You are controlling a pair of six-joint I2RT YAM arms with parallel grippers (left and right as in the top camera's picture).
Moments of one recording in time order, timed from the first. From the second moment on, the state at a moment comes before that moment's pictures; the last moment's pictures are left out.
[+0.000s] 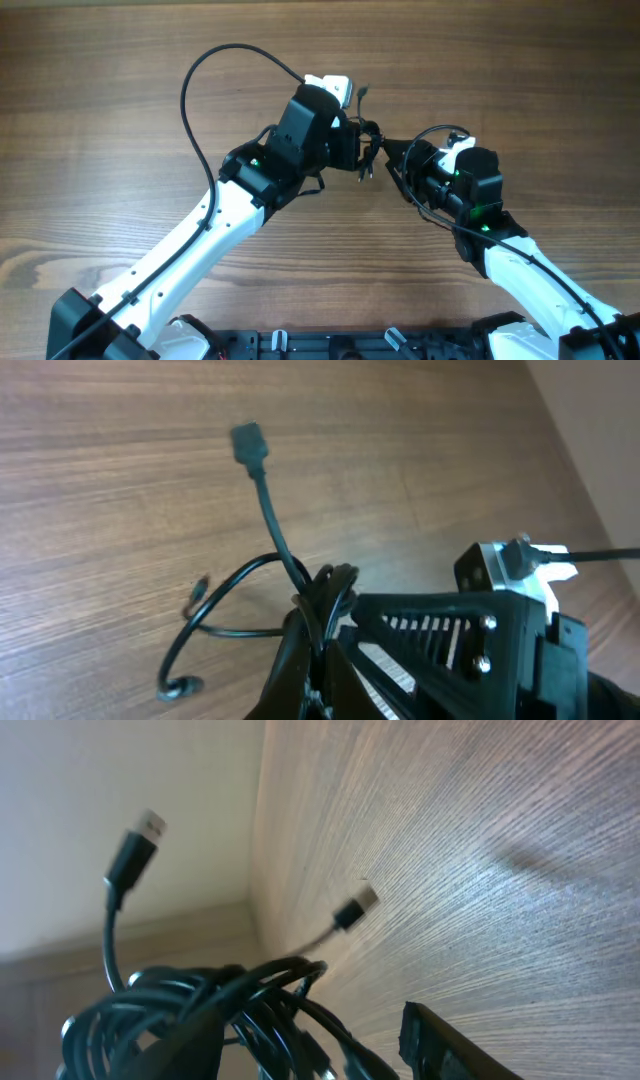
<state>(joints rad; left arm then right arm) -0.65 1.47 1.19 -0.42 0.11 -0.49 0.25 1.28 0.43 0.40 -0.44 1.42</state>
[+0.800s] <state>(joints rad) -0.65 1.47 1.19 -0.44 0.18 -0.49 0.17 1.28 0.43 0.39 -0.52 1.44</state>
